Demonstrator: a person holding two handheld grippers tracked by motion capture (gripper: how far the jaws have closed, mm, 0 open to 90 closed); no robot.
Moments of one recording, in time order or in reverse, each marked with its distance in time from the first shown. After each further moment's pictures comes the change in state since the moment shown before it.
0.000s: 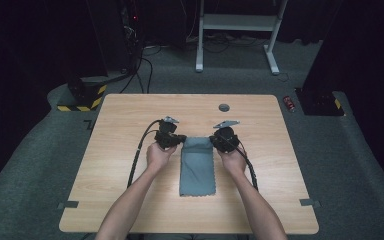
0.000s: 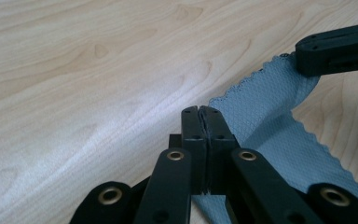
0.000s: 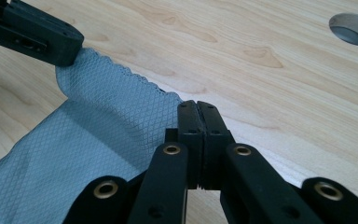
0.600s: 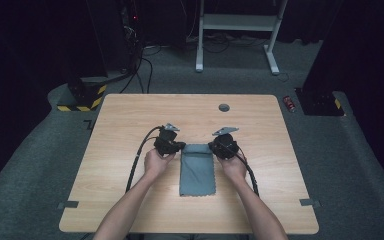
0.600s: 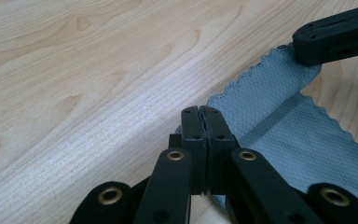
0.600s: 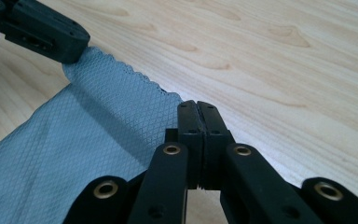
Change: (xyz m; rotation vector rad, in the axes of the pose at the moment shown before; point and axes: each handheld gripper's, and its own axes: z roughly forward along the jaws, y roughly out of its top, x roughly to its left) left arm -0.009 -0.018 -0.002 0.031 0.001 0.064; right arm 0.009 -0.018 -0.002 0.020 0.038 -0.034
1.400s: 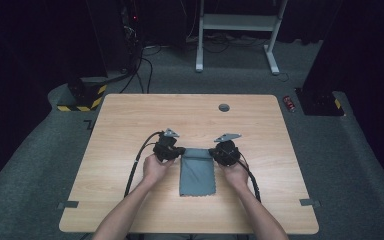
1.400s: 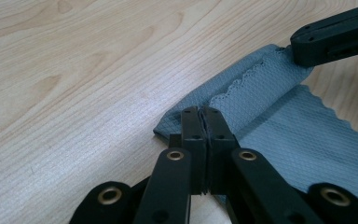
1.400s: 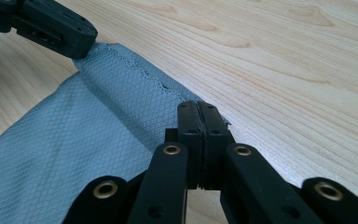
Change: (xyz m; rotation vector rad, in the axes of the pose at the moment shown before) left arm -0.010 -0.015 -0.005 -0.008 -0.021 0.014; right arm 0.006 -0.019 -0.007 -0.008 0.050 -0.001
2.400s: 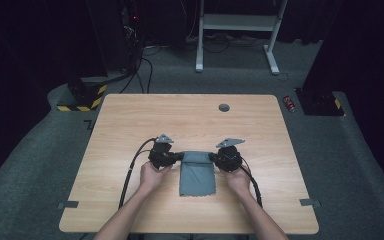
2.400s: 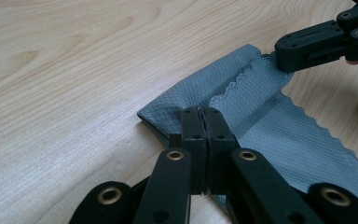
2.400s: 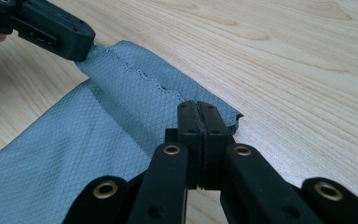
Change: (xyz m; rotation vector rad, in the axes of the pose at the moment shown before) left arm -0.007 -0.022 -0.016 -0.058 -0.080 -0.056; right arm 0.008 -0.013 -0.013 -0.027 0.050 -0.002
